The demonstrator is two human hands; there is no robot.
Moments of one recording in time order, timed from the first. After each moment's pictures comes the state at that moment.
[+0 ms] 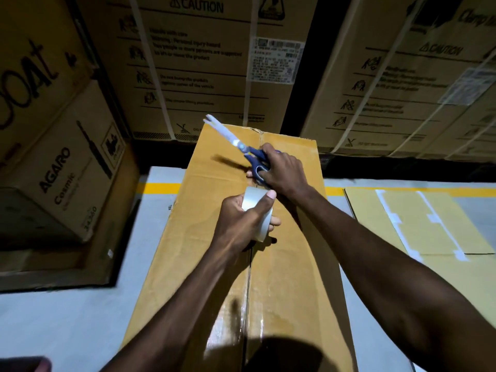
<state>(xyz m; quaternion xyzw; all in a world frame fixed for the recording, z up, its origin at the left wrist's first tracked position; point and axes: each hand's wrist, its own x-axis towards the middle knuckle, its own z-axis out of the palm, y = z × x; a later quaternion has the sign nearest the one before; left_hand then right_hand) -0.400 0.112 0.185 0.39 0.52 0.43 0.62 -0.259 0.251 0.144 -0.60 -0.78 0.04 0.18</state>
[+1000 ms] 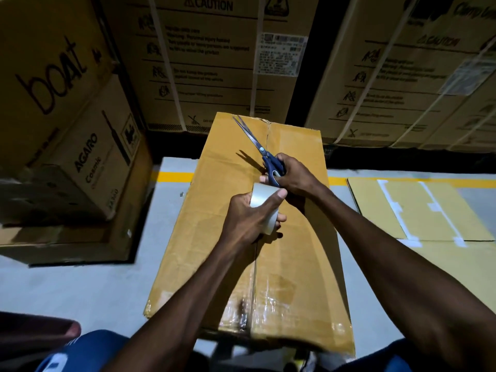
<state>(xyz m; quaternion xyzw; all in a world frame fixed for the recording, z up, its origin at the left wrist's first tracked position) -0.410 0.056 0.190 0.40 0.51 0.43 0.63 -0.246 0.189 0.147 -0.61 -0.70 0.33 0.19</state>
